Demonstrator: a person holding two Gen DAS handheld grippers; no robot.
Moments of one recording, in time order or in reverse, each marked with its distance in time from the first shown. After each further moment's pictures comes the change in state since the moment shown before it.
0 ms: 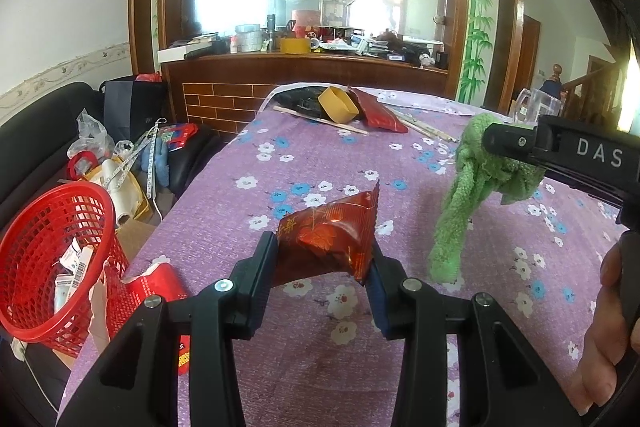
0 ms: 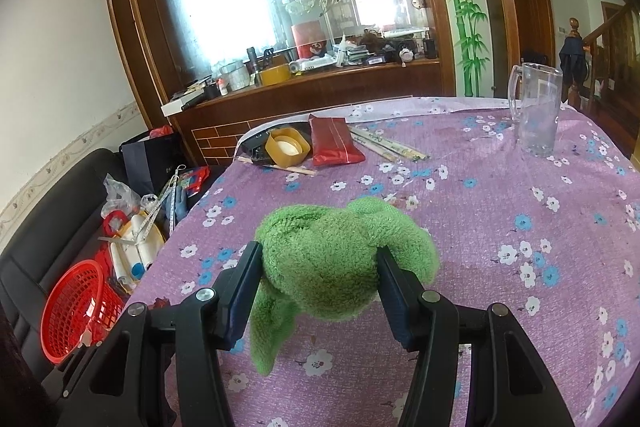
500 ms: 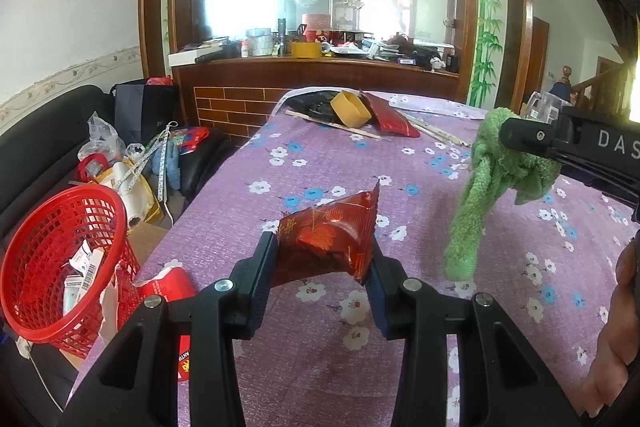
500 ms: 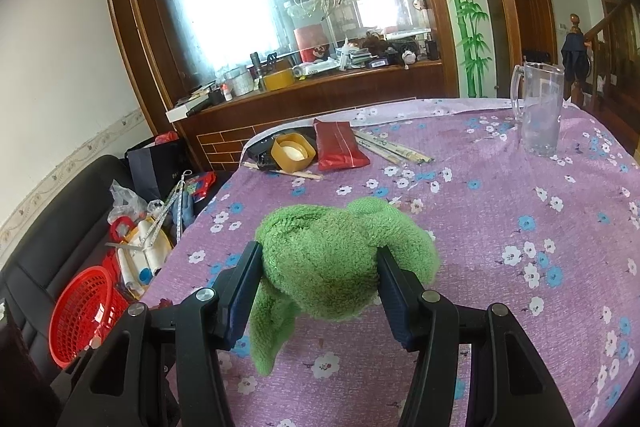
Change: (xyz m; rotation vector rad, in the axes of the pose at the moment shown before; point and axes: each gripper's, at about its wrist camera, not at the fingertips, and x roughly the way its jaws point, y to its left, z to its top) left arm -0.001 0.003 0.000 -0.006 -0.019 0.042; right arm -0.006 0.001 0.004 0.009 -0.022 0.012
